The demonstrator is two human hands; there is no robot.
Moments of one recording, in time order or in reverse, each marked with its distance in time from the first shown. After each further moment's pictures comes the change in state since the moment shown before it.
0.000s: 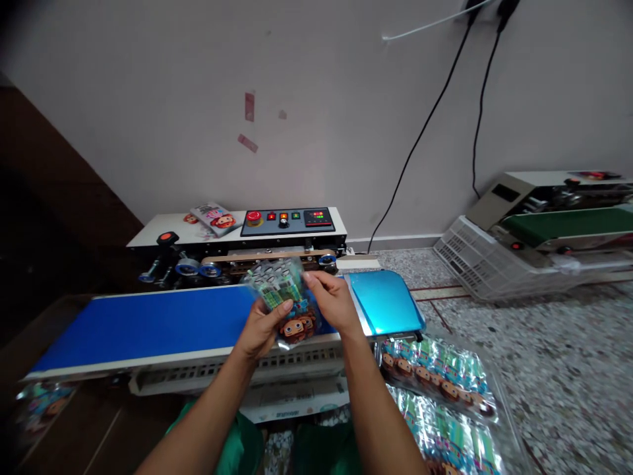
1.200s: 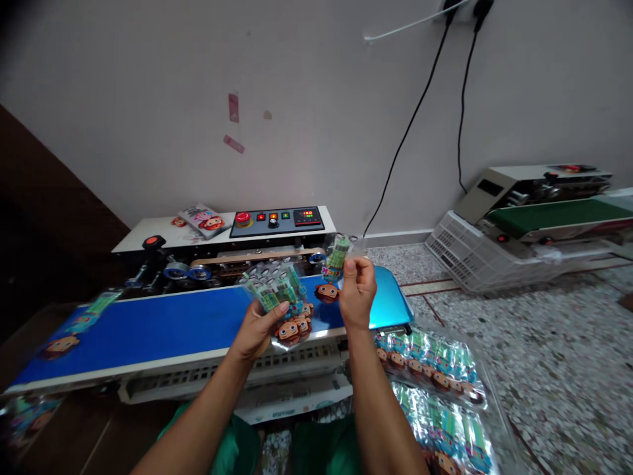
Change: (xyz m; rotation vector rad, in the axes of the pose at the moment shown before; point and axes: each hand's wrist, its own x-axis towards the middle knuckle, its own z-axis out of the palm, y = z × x) left_hand 0.002 -0.009 0.002 0.033 0.004 -0.042; right_hand 0.001 0.018 -0.028 0.049 0.665 -0.171
